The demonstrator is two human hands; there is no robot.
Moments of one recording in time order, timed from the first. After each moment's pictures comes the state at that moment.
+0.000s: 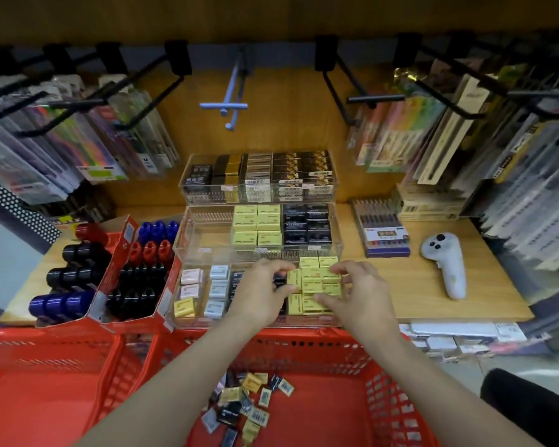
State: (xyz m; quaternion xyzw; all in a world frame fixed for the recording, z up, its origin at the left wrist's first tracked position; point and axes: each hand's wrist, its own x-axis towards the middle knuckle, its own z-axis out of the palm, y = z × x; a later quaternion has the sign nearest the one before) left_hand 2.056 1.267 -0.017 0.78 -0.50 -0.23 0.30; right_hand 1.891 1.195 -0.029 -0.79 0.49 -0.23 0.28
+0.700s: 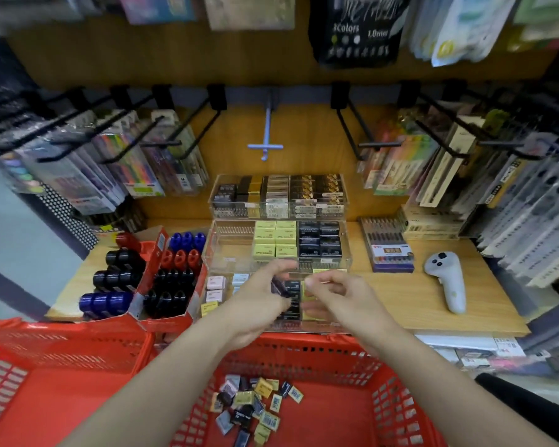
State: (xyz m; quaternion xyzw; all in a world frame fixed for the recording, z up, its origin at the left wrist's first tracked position) left_hand 2.057 1.311 0.044 0.67 -0.33 -0.50 0.44; right_hand 1.909 1.232 0.041 -0.62 0.42 -0.19 0.63
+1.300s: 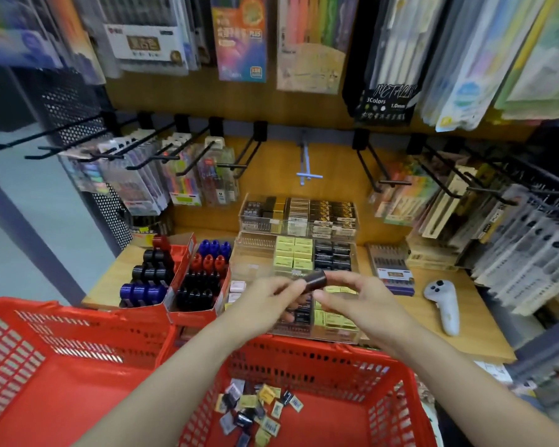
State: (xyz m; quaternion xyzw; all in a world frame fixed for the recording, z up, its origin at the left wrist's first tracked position) left_hand 2.062 1.364 0.088 0.67 -0.44 -0.38 0.45; right_hand 1.903 1.266 0.106 -0.67 0.35 -0.20 0.62
